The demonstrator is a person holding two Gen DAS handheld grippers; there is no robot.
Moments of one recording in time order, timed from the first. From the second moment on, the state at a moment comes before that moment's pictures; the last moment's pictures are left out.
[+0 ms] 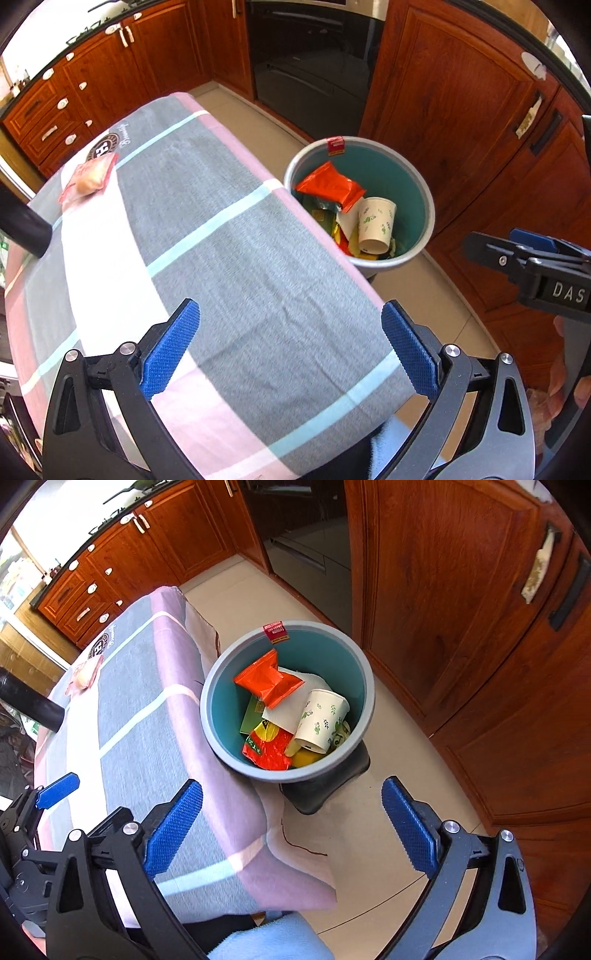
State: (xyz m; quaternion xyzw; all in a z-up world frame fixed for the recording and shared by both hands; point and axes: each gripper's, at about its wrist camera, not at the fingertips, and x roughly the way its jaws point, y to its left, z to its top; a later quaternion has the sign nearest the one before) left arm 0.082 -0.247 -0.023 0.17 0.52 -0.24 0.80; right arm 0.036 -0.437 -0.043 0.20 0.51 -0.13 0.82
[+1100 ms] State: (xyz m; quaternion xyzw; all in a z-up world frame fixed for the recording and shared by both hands) left arm 0.062 -0.219 -0.020 0.15 0.52 -0.22 0.81; right arm 0.021 -0.411 -0.051 0.17 0.54 -0.13 0.81
